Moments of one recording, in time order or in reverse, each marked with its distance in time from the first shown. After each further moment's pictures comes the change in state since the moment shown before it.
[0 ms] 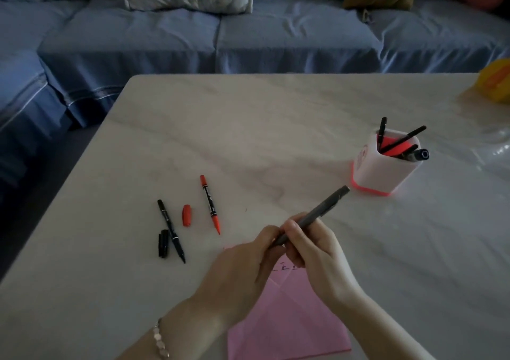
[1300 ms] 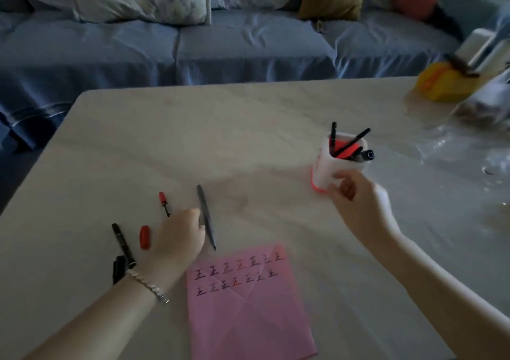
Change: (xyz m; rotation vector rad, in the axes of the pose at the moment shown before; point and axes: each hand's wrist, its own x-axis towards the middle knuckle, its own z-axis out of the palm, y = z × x) left_hand 0.075 -0.059 -0.008 0.493 0.040 -0.383; right_hand 0.050 -0.012 -0.126 -0.800 0.497 -0.204
